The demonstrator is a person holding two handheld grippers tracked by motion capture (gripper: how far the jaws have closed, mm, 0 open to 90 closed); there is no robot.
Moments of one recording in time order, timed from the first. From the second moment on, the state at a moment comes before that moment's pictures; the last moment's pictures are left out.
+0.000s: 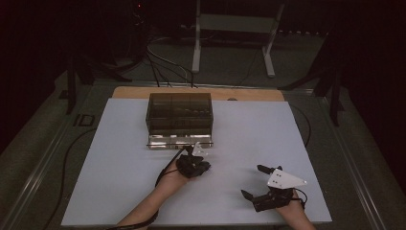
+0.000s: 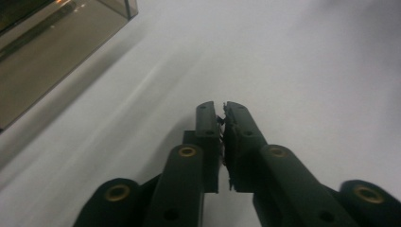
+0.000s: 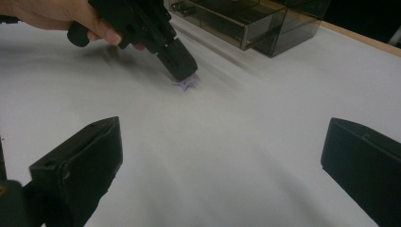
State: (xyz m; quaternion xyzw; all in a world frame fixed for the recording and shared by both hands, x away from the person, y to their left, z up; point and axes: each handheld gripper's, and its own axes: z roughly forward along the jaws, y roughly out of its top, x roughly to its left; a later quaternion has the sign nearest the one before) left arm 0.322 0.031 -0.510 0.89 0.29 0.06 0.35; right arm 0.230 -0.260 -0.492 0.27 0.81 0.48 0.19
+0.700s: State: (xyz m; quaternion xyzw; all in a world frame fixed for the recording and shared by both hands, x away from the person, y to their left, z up) left arm 0.320 0.031 -0.501 0.89 0.28 0.07 0.36; right arm 0.230 -0.261 -0.492 0.27 0.81 0.48 0.19
